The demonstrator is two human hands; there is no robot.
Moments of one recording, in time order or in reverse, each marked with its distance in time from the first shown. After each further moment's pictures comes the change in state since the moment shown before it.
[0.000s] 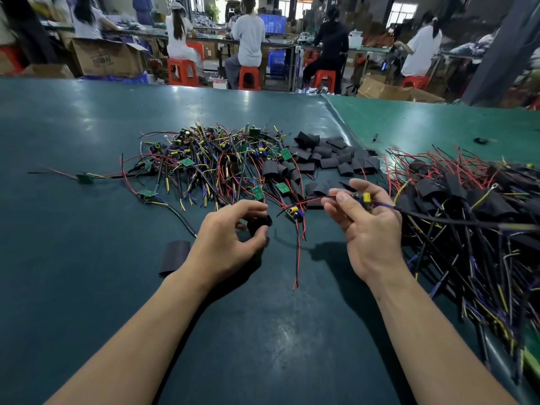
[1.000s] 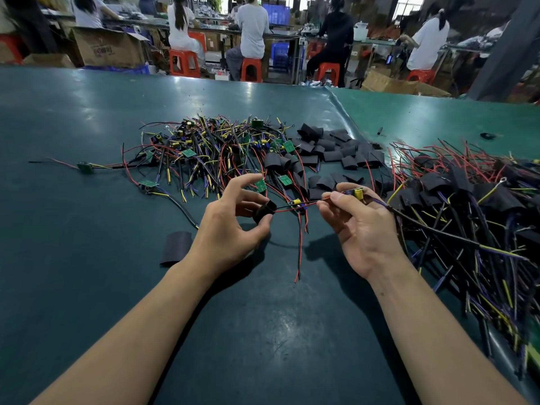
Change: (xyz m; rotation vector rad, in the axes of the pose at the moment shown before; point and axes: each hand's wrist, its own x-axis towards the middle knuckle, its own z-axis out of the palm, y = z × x) left_hand 0.001 -0.003 0.004 -0.190 0.023 -0.025; right_hand -0.004 0.001 0.000 -0.007 -0.046 0.209
